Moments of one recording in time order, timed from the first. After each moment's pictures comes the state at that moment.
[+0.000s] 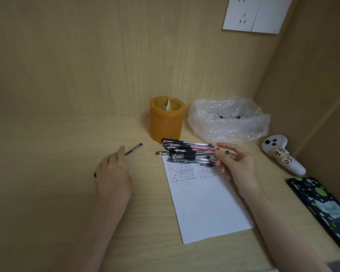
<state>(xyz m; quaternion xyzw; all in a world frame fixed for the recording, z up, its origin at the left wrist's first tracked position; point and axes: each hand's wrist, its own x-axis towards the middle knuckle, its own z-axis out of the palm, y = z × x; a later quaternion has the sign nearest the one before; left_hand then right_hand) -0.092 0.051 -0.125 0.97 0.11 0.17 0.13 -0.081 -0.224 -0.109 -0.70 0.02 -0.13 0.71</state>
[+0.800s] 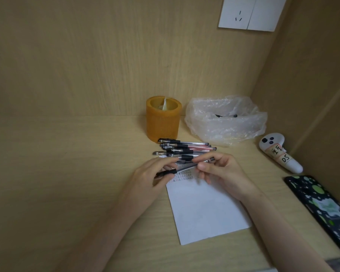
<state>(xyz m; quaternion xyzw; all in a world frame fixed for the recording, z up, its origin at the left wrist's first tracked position) -0.114 0.009 -0.112 0.85 -0.24 0.14 0.44 -0.093 -0.210 -0.100 -0.66 -0.17 0.05 0.73</state>
